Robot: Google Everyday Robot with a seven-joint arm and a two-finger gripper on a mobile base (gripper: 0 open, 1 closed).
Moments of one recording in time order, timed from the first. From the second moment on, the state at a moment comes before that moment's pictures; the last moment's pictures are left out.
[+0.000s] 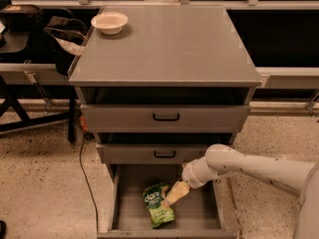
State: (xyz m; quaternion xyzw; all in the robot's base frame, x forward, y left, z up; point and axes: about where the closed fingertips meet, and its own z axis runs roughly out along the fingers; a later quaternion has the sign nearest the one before) arm 0.532 -0.069 0.419 -0.48 0.82 0.24 0.20
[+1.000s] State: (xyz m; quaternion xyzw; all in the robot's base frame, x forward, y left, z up) arm 0.532 -0.062 0.356 -0.47 0.84 0.19 0.19
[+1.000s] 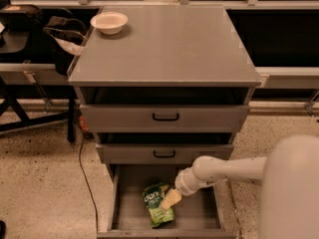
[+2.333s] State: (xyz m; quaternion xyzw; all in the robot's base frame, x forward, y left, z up) arm 0.540 -0.051 0.302 -0.47 0.84 0.21 0.16
